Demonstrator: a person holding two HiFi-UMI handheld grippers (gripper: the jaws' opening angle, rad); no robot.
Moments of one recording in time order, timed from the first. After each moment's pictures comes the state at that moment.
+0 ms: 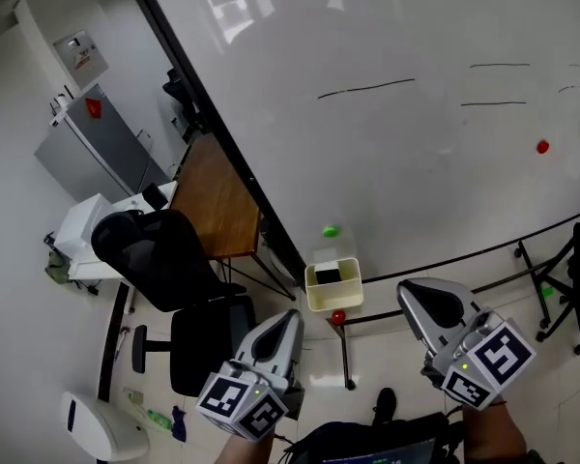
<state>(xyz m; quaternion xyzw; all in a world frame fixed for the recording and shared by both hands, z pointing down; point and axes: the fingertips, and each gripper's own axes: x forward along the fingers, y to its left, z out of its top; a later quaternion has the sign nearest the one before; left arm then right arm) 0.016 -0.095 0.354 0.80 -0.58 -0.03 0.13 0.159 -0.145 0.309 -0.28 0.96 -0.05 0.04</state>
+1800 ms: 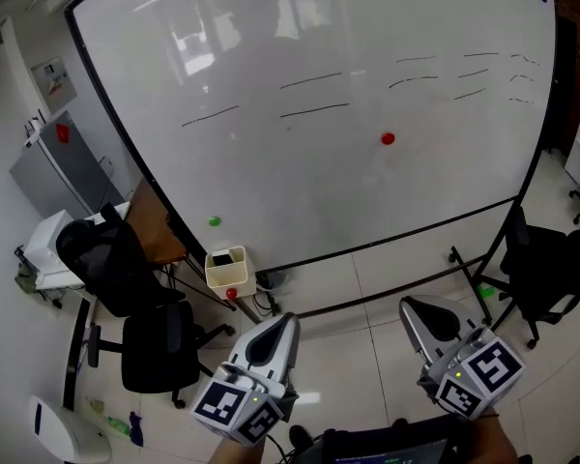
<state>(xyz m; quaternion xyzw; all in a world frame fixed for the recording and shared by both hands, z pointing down) 0.400 0.037 0.323 0.85 -0.52 -0.03 0.07 0.555 0.008 0.308 -0.37 0.93 -0.05 0.02</state>
